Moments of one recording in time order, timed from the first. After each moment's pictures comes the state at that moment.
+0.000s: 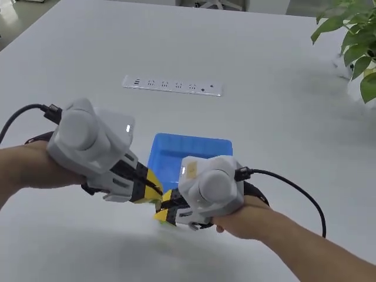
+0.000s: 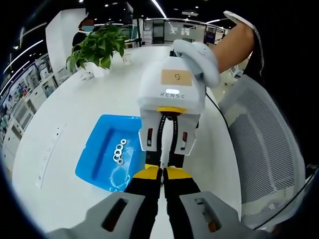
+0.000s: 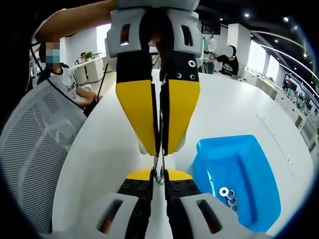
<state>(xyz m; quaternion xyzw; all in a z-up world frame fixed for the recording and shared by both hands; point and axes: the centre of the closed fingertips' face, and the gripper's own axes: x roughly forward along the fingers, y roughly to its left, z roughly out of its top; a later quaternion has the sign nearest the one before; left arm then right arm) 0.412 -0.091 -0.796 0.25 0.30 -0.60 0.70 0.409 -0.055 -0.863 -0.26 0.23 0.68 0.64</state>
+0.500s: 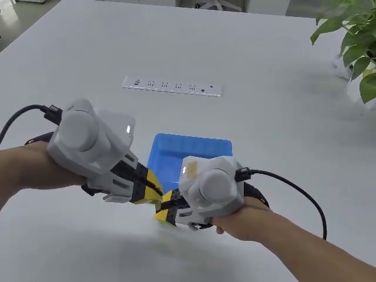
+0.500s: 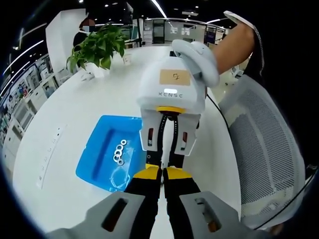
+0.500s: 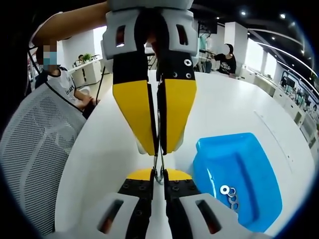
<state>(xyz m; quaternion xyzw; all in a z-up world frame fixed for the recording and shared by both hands) 0.412 -0.091 -0.794 0.26 0.30 -0.60 0.70 0.409 -0.056 -0.861 -0.25 0.23 0.68 0.65</state>
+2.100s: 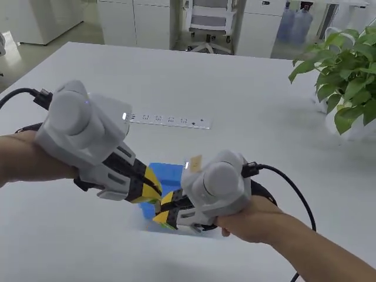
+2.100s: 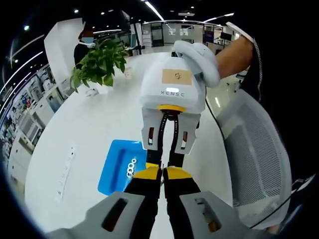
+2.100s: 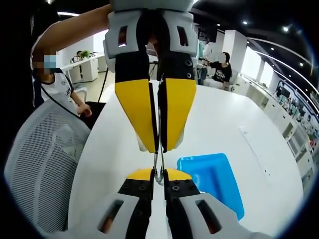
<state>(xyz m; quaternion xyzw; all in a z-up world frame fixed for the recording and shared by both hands) 0.414 -0.105 -0.720 0.28 0.27 -0.59 0.71 0.417 -0.071 -0.787 -0.28 0.20 0.66 0.67</state>
